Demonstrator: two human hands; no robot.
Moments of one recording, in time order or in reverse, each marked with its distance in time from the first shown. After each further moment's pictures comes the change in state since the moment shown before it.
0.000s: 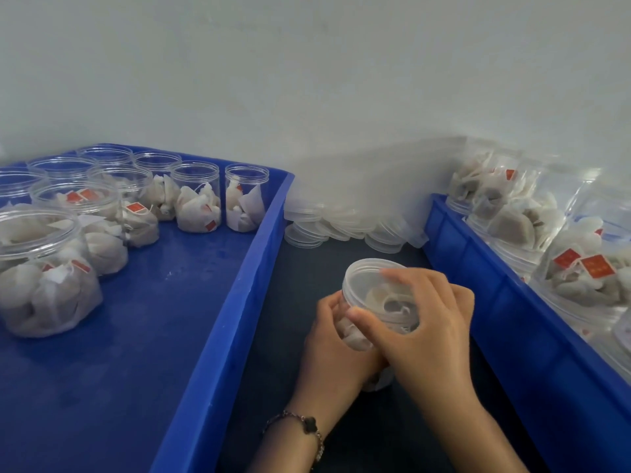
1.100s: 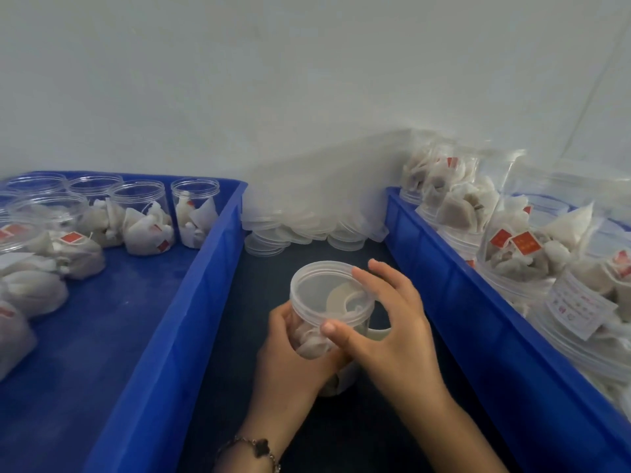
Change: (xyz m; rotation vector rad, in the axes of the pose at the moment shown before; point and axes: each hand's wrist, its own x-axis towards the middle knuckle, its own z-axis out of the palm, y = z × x) left_hand 0.005 -0.007 -0.001 0.073 0.029 0.028; right_hand -0.002 0.016 -0.017 0.213 -0.159 0.149
